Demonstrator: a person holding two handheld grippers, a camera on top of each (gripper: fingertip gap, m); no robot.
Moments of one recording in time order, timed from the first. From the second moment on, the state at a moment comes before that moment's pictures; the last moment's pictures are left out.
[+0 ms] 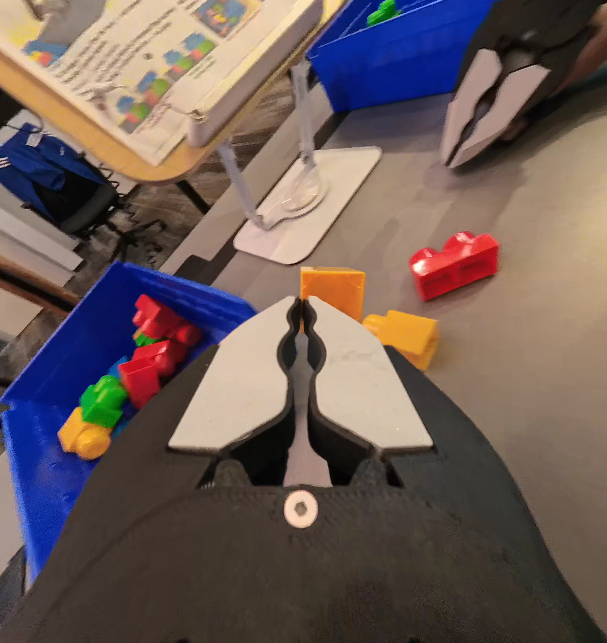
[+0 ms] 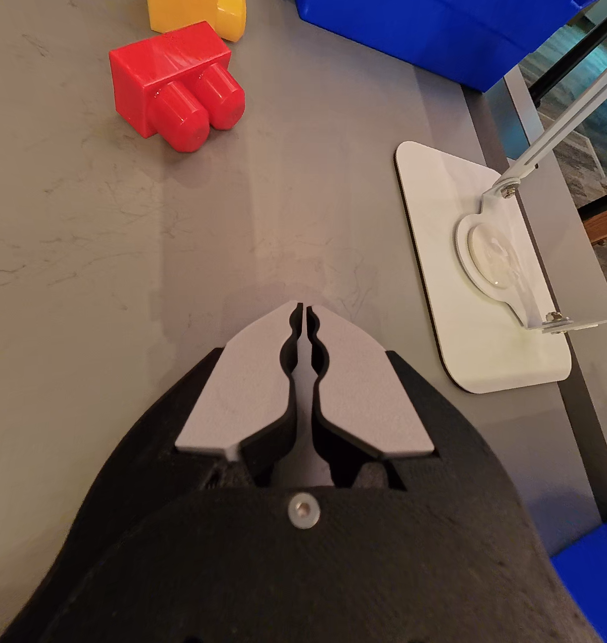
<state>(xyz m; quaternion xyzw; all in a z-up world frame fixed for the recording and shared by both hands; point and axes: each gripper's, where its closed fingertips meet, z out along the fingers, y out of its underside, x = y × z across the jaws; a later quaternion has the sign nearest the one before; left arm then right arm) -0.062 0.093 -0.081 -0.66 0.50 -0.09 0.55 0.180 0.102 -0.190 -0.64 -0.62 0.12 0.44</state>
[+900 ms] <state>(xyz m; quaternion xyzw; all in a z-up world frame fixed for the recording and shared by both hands) -0.025 0.021 -0.180 -0.78 0.44 -0.21 0.39 0.179 0.100 -0.190 -0.64 -0.62 0.12 0.44</state>
